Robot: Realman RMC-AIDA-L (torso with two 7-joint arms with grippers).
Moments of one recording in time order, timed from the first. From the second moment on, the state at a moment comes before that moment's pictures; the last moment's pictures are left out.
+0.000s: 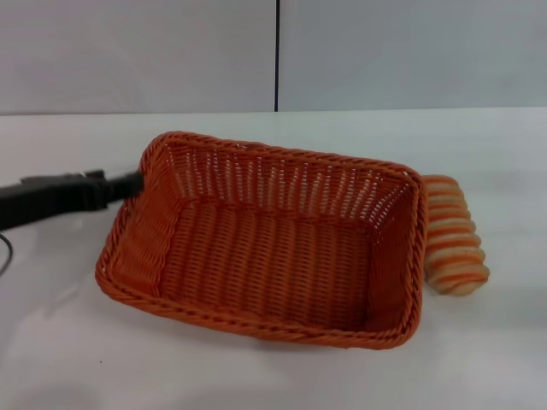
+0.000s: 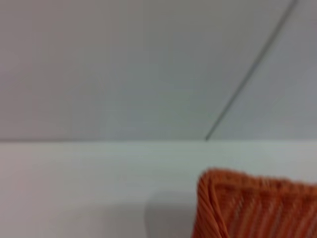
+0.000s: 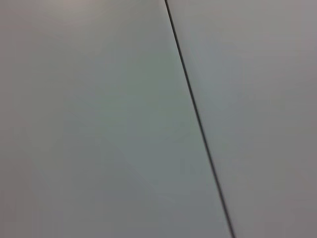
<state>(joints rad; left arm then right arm) 0.12 -2.06 1.47 1.72 2.14 1.02 -2.66 0.30 2.07 -0.87 -0.20 -0.46 -1.54 0.54</state>
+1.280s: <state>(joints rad) -0.16 -2.07 0.87 0.26 0.86 1.58 -0.68 0.40 1.92 -0.58 -0.95 -2.16 -1.60 2.24</state>
